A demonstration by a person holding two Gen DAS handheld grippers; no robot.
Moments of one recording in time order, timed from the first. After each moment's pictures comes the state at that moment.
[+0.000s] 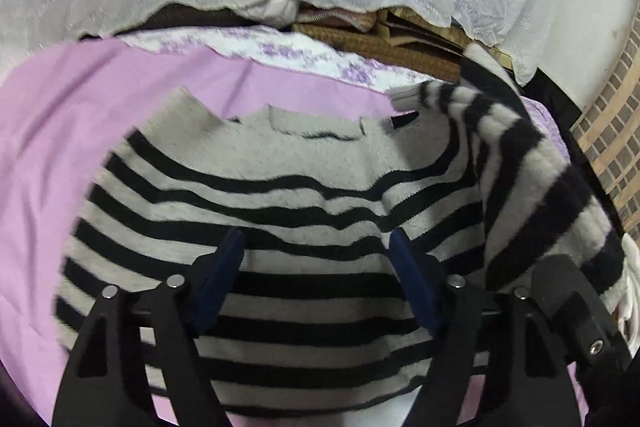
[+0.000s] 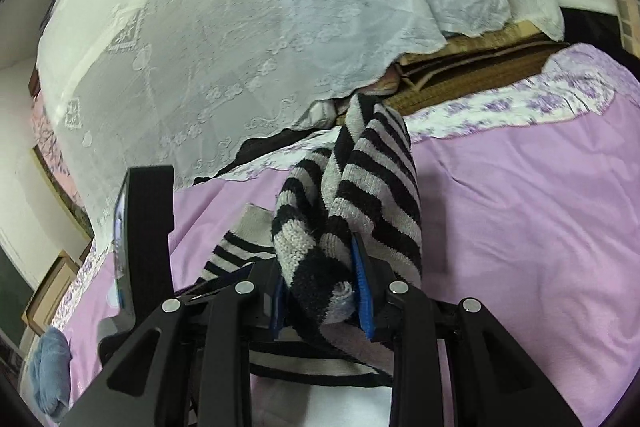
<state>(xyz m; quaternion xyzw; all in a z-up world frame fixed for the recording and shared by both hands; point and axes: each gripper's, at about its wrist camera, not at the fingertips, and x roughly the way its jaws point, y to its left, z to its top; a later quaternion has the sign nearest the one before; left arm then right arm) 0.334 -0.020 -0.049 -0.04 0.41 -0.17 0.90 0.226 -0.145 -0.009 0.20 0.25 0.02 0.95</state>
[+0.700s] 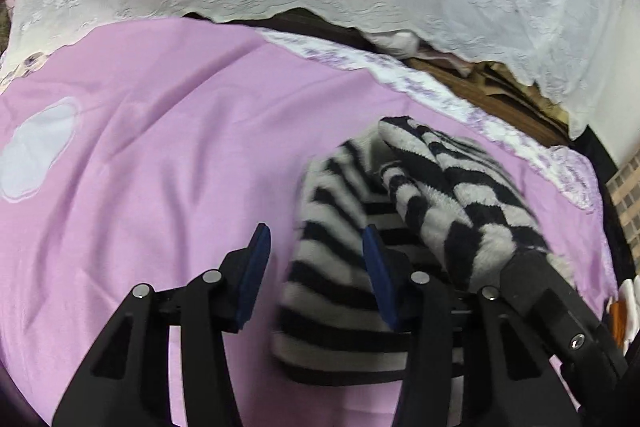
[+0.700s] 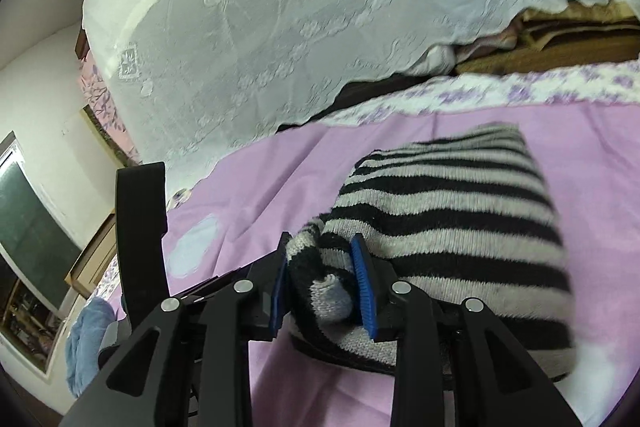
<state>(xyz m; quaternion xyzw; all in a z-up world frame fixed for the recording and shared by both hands) 0.345 0.136 -0.057 -0.09 0.41 -0.08 0.90 0.285 -0.013 -0.014 0.20 0.31 0.16 0.91</state>
